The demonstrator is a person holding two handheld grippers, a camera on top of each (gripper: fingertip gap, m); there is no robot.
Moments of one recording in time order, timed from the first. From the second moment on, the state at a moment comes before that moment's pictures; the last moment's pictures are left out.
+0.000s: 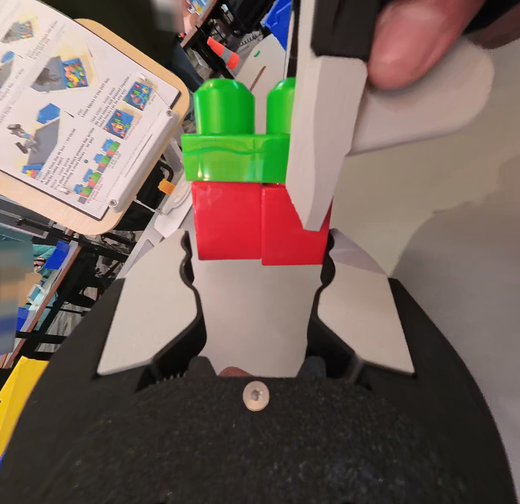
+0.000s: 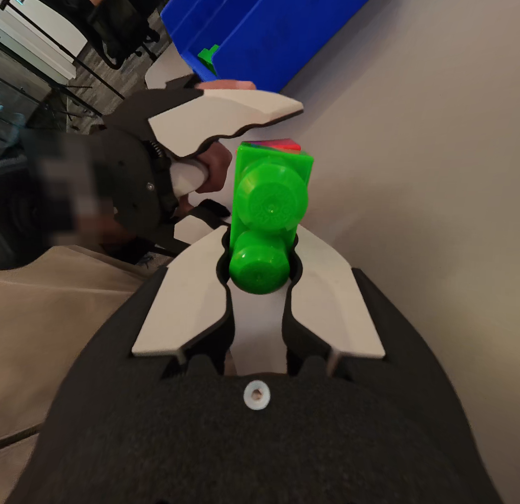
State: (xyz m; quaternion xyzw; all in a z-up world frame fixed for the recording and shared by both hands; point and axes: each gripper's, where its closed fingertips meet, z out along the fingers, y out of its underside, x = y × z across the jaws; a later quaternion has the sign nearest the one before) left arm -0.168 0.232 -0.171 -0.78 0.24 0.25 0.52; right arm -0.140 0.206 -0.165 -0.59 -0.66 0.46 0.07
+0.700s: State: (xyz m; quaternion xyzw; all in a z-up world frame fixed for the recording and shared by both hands) left arm -0.166 0.232 -0.168 -0.78 0.22 0.21 0.55; right arm -0.145 0.208 -0.159 -0.58 -0.65 0.49 0.07
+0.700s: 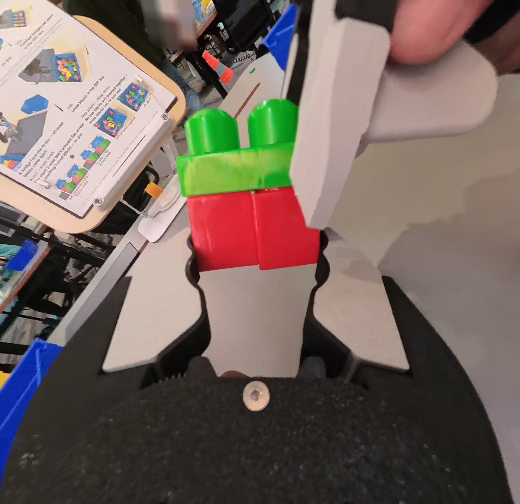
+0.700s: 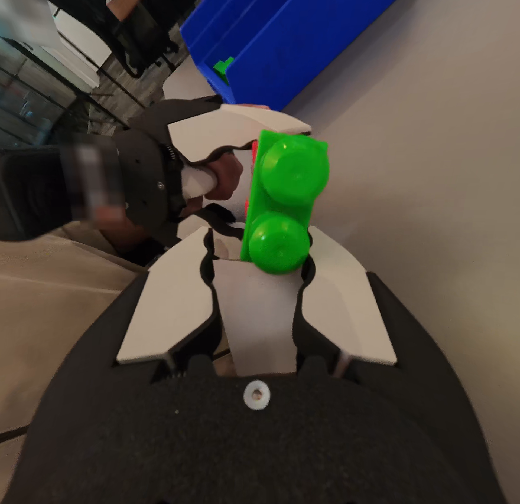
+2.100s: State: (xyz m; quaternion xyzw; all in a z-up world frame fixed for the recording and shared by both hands) left arm -0.144 0.217 -0.138 -0.71 0.25 0.14 0.64; right arm -0.140 0.202 -0.136 -0.53 -0.49 0.68 -0.13
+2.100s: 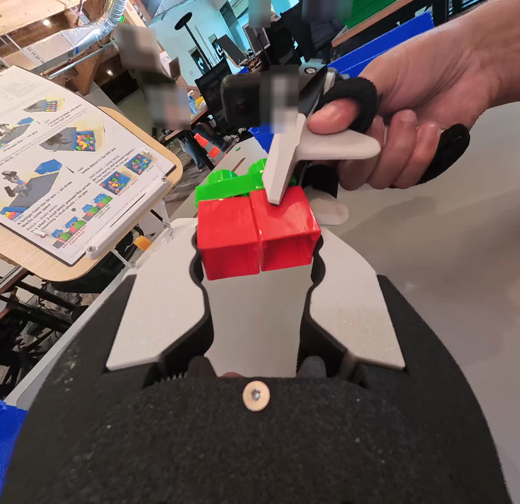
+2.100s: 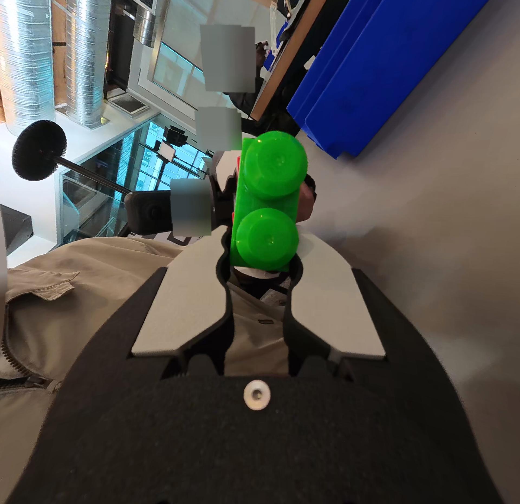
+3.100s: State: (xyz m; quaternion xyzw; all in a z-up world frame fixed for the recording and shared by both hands) left arm -0.129 0.207 -0.138 -0.72 0.28 -0.02 0.64; right arm -0.109 0.243 -0.112 -0.31 -0.73 0.60 0.14
